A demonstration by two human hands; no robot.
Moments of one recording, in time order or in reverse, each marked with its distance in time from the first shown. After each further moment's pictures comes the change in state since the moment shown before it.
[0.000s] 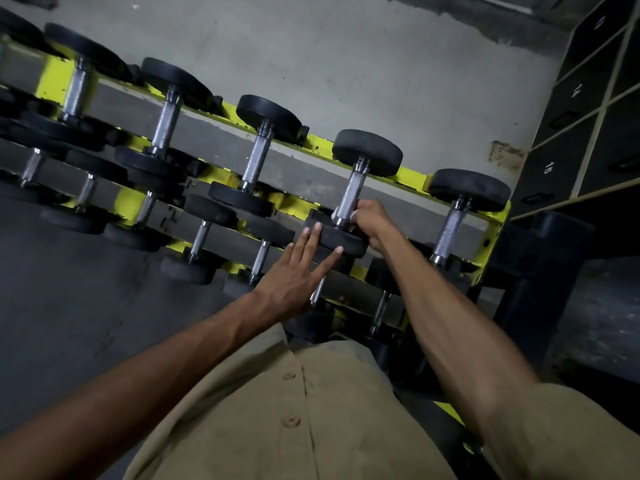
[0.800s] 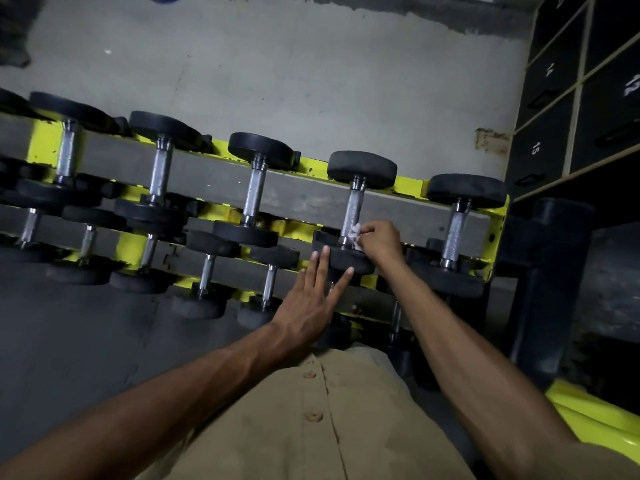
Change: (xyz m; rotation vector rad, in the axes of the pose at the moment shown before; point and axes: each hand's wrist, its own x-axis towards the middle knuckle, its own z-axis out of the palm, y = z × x) left_hand -0.001 -0.007 -0.007 0.004 0.011 0.066; right_hand -0.016 0.010 0.010 -0.115 0.338 0.010
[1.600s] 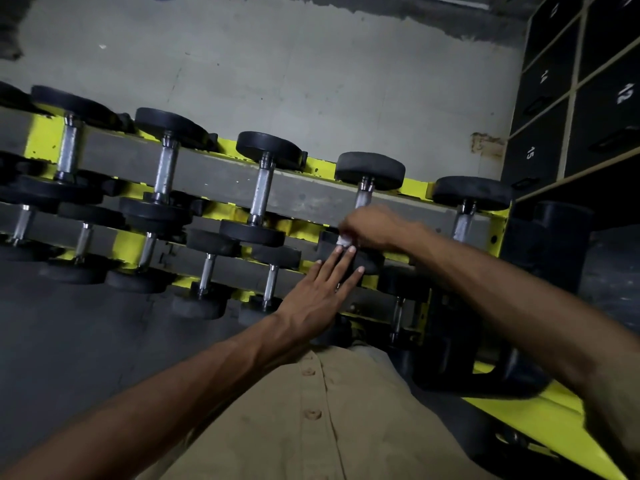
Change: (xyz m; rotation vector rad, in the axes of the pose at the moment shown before) left_hand 0.002 -0.017 -0.005 0.056 0.102 0.164; right_hand 0.003 -0.069 -0.023 -1.286 -0.381 -0.911
